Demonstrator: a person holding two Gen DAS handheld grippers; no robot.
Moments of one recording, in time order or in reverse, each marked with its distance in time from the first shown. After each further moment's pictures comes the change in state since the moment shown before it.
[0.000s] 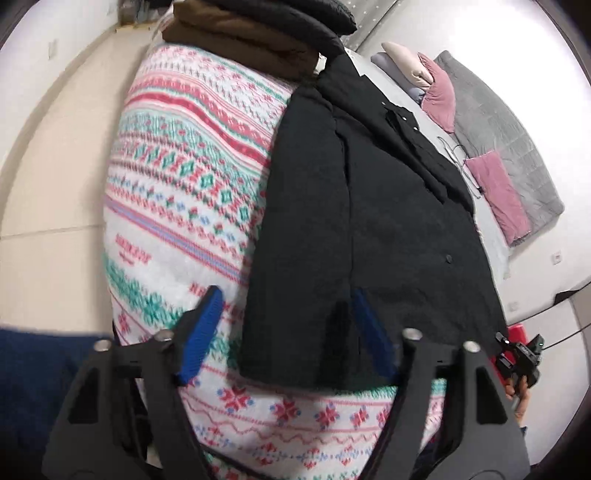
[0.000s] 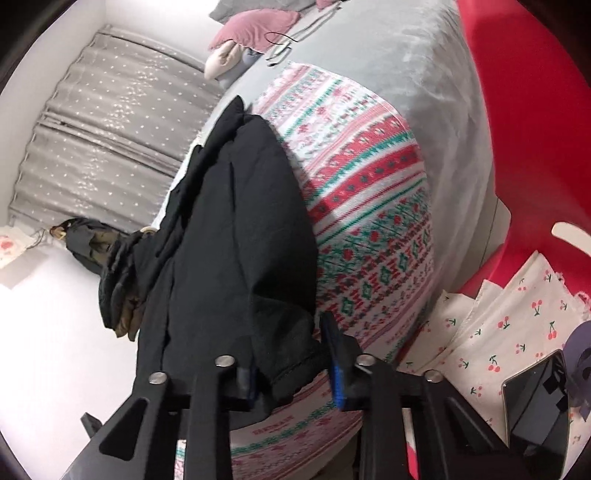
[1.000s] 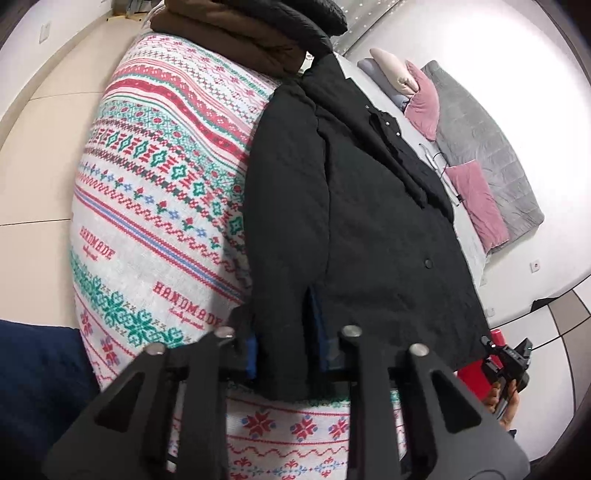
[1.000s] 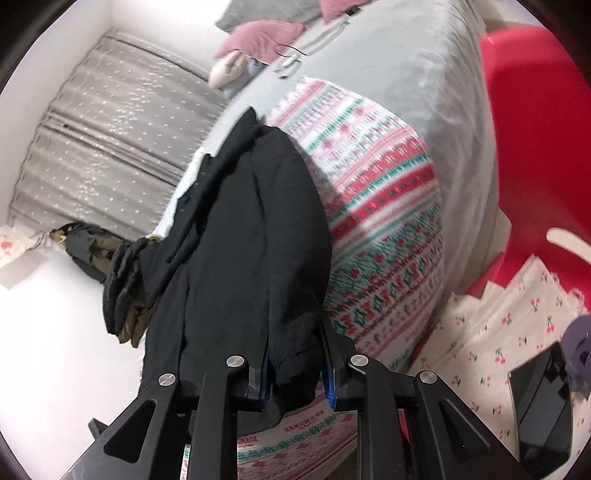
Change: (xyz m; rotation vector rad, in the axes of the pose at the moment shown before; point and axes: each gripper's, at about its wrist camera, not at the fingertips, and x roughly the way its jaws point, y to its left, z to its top) left arm 0.011 -0.001 0.003 -0.035 -0.015 -0.094; right arm -0.008 0.024 -0.003 0.008 -0.036 -0.025
